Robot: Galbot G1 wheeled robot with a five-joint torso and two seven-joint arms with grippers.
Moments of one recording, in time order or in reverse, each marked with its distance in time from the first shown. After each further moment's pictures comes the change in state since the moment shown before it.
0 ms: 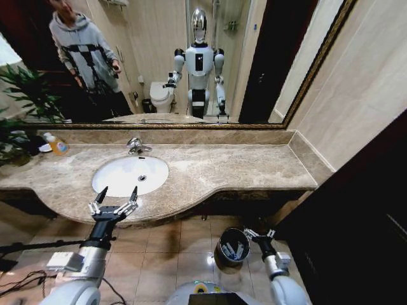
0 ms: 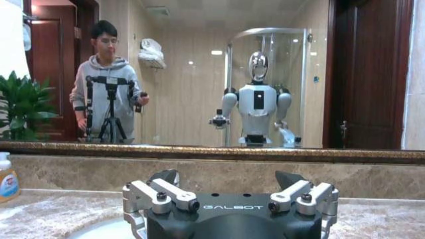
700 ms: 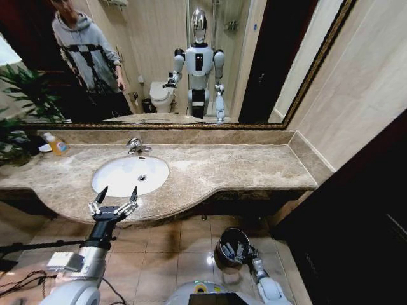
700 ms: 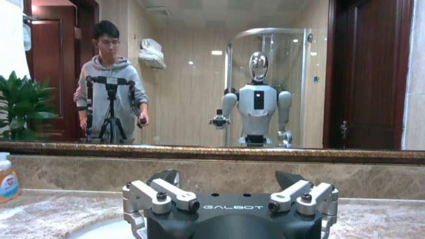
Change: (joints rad) left arm 0.000 0.000 0.000 0.000 0.000 0.000 0.000; right arm 0.347 -0.027 -0.052 -0.801 -0.235 0.005 -0.090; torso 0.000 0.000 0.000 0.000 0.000
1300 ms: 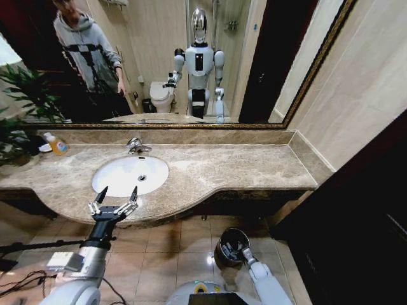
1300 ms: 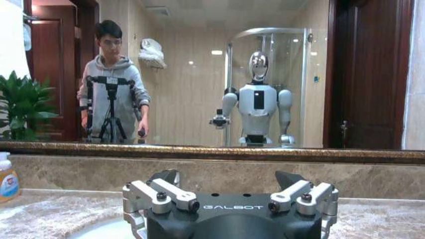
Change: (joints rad) left arm 0.000 0.000 0.000 0.000 0.000 0.000 0.000; right arm 0.315 0.025 0.016 -0.485 -0.342 -0.004 -0.036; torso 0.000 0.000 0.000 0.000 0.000
